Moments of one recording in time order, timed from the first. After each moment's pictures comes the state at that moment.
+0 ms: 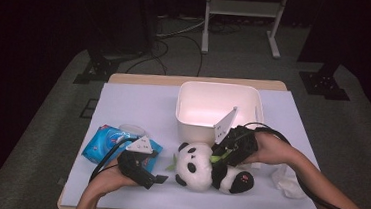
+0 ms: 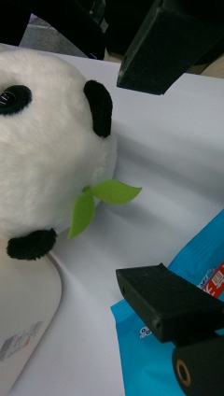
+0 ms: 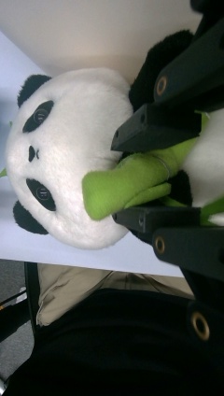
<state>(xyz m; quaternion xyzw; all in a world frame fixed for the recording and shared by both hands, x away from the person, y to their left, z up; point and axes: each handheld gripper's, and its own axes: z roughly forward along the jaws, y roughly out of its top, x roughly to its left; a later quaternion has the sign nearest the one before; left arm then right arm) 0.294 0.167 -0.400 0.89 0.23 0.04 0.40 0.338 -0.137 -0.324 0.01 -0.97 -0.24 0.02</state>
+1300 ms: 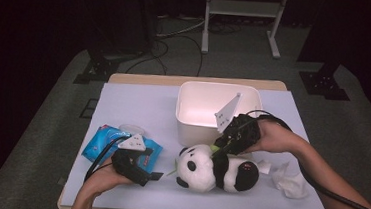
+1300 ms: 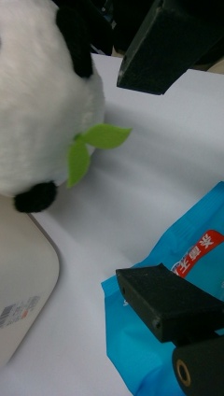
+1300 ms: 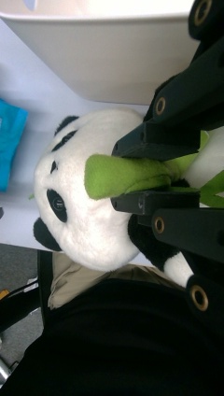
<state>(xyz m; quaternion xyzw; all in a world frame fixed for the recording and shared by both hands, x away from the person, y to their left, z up) 0.295 0.182 -0.399 0.87 0.25 0.04 0.42 0.344 -0.137 -0.286 0.03 -0.97 -0.26 0.03</state>
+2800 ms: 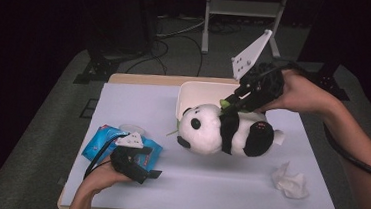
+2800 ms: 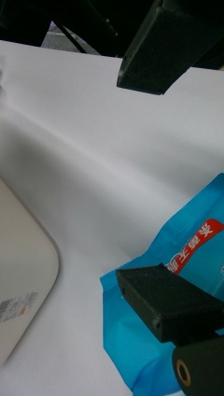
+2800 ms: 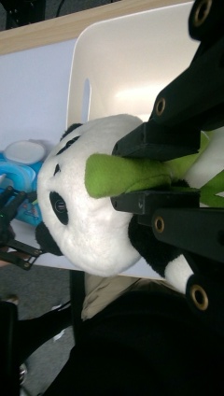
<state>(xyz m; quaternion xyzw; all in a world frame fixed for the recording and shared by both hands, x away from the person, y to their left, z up) 0.302 0.188 -0.403 0.87 0.25 0.03 0.43 0.360 -0.153 -0.159 0.00 -0.96 -0.29 -0.04</state>
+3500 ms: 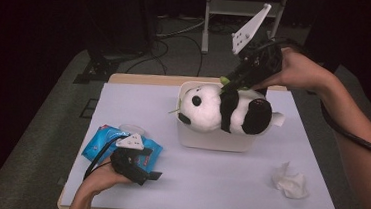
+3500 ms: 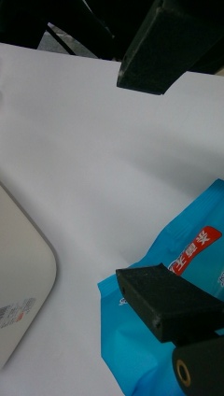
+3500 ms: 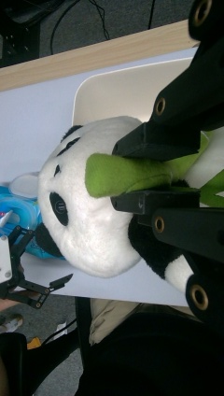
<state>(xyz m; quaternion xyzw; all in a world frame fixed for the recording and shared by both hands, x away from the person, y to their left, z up) 0.299 0.186 -0.402 0.87 0.25 0.03 0.42 0.399 -0.151 -0.139 -0.02 -0.96 -0.28 -0.05</state>
